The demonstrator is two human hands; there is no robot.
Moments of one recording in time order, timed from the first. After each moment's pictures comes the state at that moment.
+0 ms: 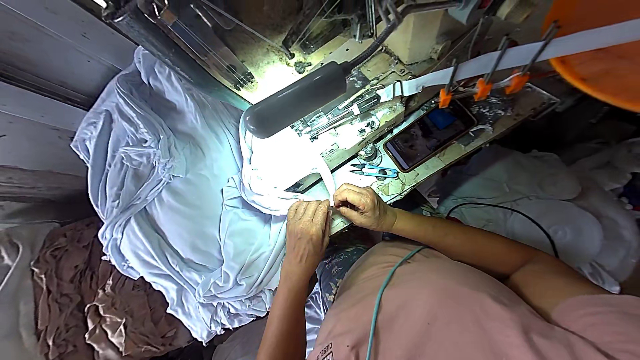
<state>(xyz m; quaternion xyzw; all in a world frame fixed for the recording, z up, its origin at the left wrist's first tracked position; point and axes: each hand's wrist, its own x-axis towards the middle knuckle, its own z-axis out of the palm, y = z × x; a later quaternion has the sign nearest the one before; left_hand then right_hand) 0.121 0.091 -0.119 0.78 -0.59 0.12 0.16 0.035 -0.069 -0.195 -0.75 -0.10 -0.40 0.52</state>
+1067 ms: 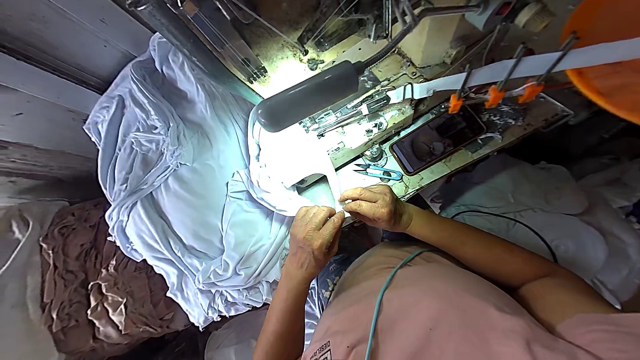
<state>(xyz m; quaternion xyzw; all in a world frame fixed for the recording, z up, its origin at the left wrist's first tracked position) 0.106 0.090 -0.105 0.71 -0.64 0.16 0.26 0.019 -0.092 -0.177 -0.79 -0.19 -0.46 0.35</state>
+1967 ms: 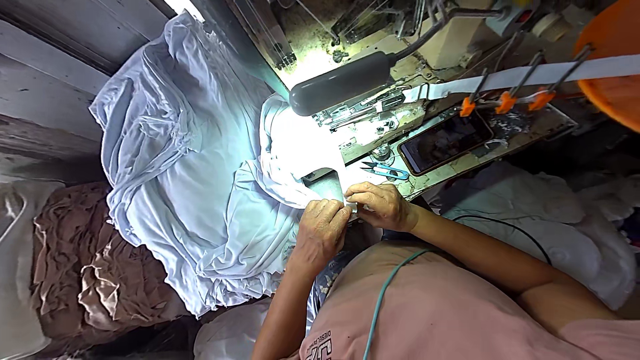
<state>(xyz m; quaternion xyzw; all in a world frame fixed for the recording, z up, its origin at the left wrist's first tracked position) 0.103 0.091 -0.105 0.72 -0.64 0.14 0.23 0.018 -0.088 -0.175 -0.80 -0.18 -0.43 0.38</state>
